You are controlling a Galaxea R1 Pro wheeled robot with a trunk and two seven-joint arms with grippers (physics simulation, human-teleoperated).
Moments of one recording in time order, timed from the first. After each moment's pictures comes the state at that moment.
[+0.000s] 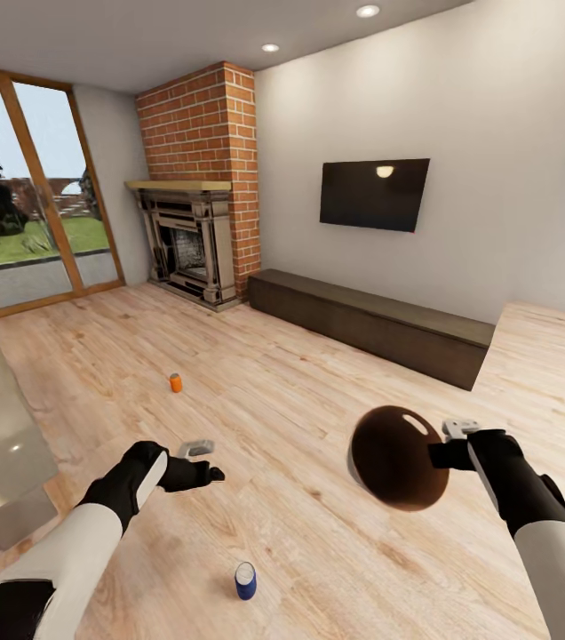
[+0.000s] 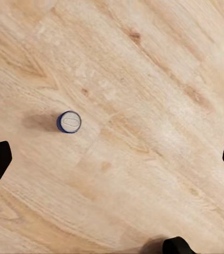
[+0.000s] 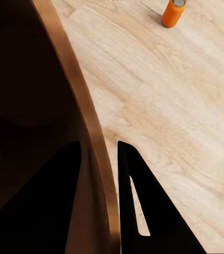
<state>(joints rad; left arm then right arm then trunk) -0.81 0.04 -0.01 -0.51 0.12 0.79 -0.28 -0.72 -0.23 -0.12 -0.86 0.21 0.81 0.34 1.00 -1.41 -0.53</state>
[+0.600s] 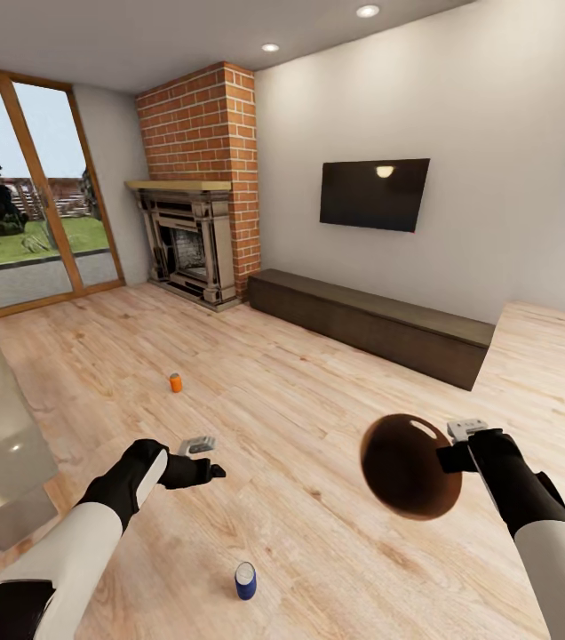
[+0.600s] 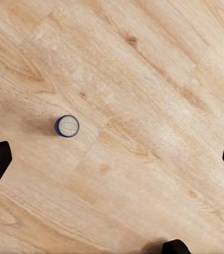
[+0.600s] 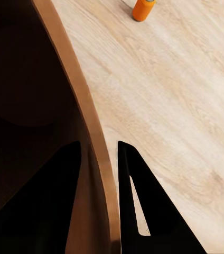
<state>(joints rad) -0.81 0.04 -0.01 -0.53 0.12 0.79 -0.29 -0.72 -0.23 -0.12 -0.86 0.38 0.81 0.34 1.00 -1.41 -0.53</state>
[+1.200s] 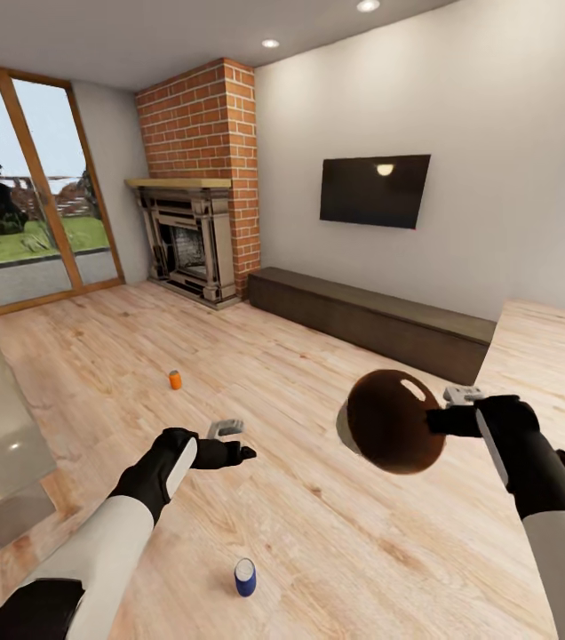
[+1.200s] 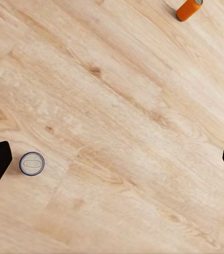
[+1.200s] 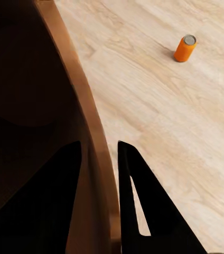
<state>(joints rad) -0.82 -0.08 0.00 -0.60 0.11 0.74 -0.27 -0.74 -0.25 -0.09 -1.13 0.10 1.01 0.36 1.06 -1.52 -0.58</state>
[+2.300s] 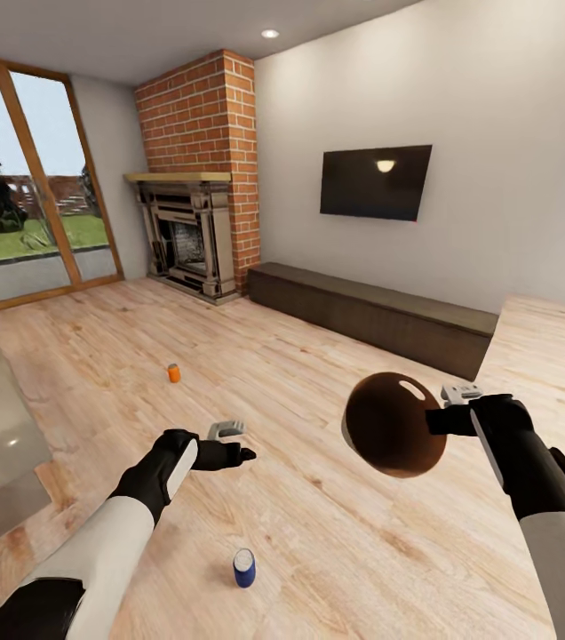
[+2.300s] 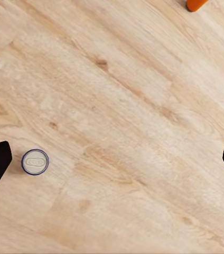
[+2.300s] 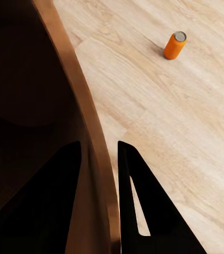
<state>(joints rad) -0.82 -0.08 0.00 -0.59 0.10 0.73 -0.27 -0.73 -0.25 -0.05 -1.15 0.17 1.01 0.35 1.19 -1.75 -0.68</state>
